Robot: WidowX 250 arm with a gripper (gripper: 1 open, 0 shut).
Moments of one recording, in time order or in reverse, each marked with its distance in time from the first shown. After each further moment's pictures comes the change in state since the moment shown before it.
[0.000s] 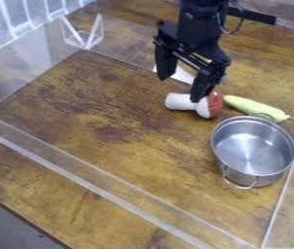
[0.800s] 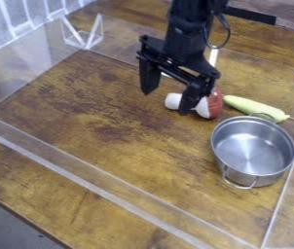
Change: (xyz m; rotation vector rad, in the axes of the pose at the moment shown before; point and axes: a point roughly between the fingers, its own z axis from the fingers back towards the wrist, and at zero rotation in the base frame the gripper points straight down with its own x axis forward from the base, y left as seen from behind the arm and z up) arm -0.020 0.002 0.001 0.021 0.046 0.139
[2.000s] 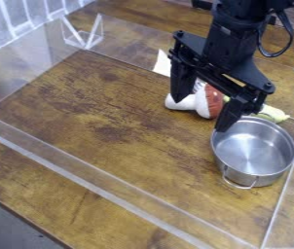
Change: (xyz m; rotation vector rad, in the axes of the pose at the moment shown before) arm -0.026 -0.060 0.035 0.029 -0.044 -0.078
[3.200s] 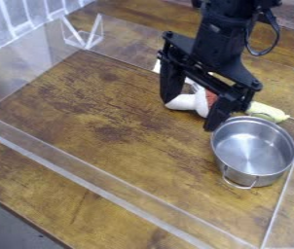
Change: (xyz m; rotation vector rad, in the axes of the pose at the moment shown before) arm -0.004 0.015 -0.007 -0.006 0.081 0.033
